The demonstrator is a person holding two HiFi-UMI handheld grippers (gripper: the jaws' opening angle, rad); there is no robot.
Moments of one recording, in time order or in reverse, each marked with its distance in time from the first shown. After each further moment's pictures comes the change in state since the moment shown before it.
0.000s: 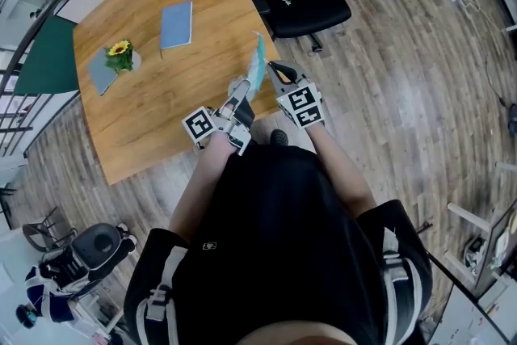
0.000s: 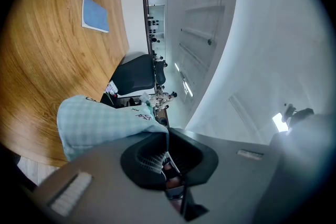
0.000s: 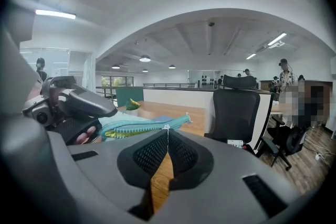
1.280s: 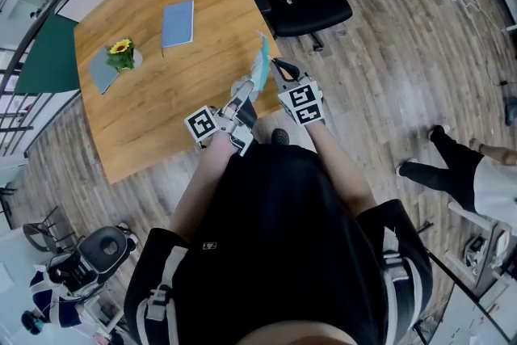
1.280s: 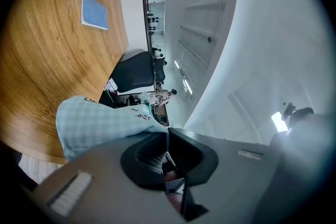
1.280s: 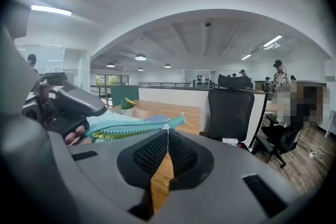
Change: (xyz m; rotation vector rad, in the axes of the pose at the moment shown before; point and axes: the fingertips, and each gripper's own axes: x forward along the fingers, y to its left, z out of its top) left arm 0.000 -0.002 -0.007 -0.002 0.031 0.000; right arm 0.002 -0.009 -0.004 0.007 0.015 -0.056
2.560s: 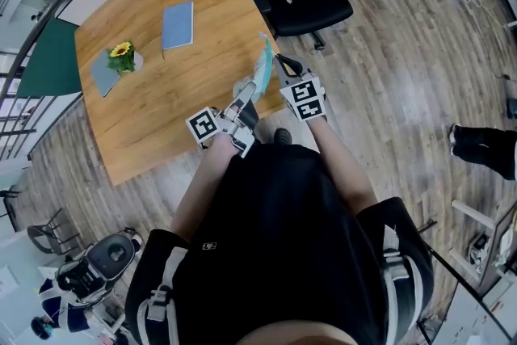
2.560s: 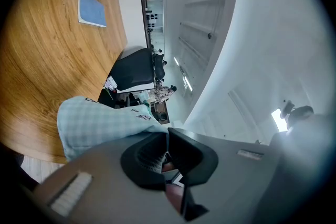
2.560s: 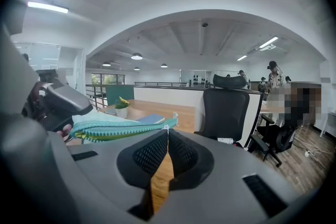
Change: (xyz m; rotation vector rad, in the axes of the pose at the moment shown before) left arm 0.003 -0.002 0.000 0.010 0.034 0.008; right arm 0.008 -0.018 0.002 0.008 0.003 -0.045
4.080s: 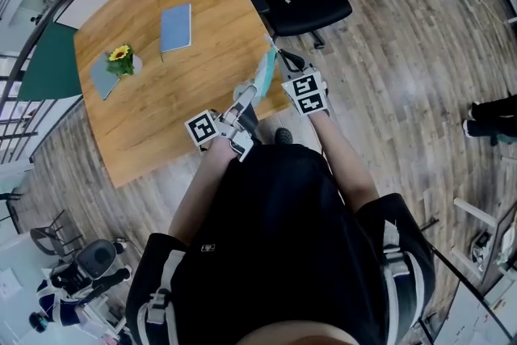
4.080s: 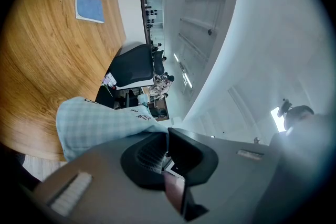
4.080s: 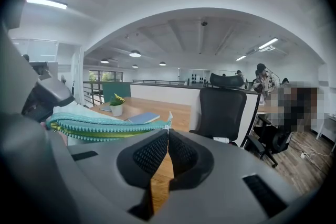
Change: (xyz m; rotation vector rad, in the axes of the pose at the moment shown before) left arm 0.005 -0.007 -0.013 -0.001 0.043 -0.006; right arm 0.004 -0.026 -0.007 -0.012 0.015 -0.027
